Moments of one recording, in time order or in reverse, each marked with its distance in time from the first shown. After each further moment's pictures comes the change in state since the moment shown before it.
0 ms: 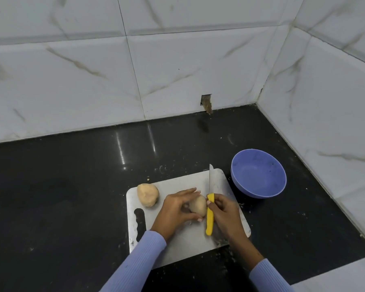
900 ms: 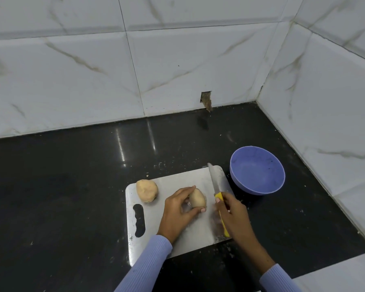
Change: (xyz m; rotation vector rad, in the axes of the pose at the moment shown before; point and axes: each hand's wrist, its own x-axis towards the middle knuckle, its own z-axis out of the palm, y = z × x) left_hand -0.011 -0.001 0.024 -0.088 0.193 -0.061; right_hand -0.011 -0.004 -0.022 -0.203 -0.011 -0.069
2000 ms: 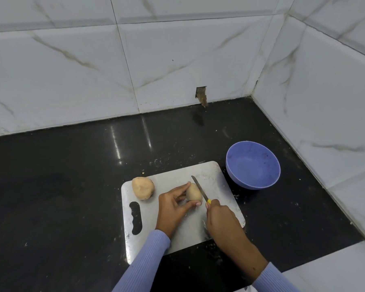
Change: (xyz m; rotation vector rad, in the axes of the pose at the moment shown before) left_hand 0.000 0.004 0.002 -0.237 0.064 -0.198; right_hand -0.026 -0.037 0.009 -0.773 -0.194 0.015
